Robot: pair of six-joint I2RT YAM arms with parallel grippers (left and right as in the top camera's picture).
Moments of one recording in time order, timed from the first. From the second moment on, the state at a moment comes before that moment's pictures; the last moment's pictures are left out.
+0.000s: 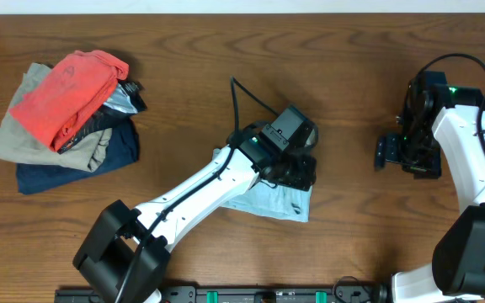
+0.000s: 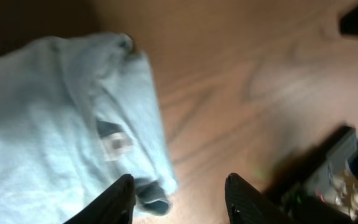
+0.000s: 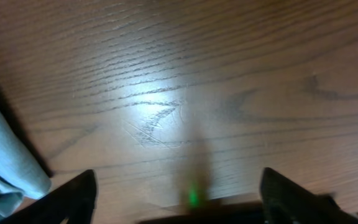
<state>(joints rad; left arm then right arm) -0.80 1.74 1.30 -0.70 0.39 -0.51 -0.09 1.68 1.31 -1.32 0.02 0.18</state>
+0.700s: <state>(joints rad) -0.25 1.62 1.26 -1.02 0.31 -0.41 0.16 1.67 1.16 -1.15 -0.58 -0.14</state>
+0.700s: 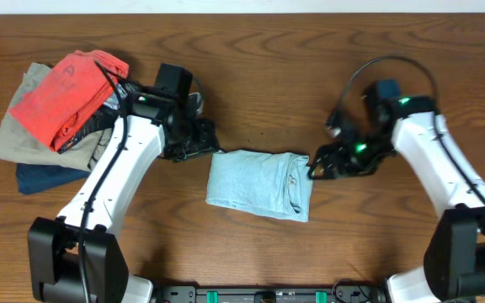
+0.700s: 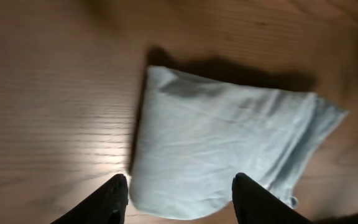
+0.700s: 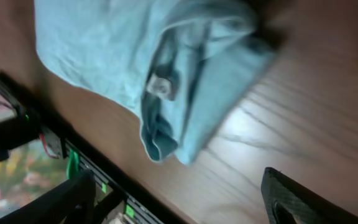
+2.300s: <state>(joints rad) -0.36 1.64 0.87 -0.64 0.42 -0.40 0.30 1.66 0.86 -0.94 0.06 0.49</state>
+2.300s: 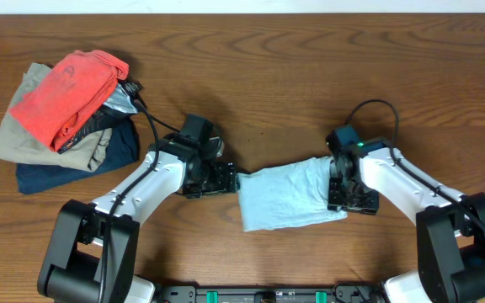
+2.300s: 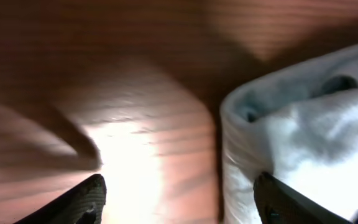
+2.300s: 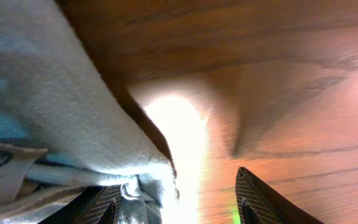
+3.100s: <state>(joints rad) -0.38 1.64 0.86 -0.29 0.48 -0.43 0.14 1.65 0.98 -0.80 0.08 0.27</state>
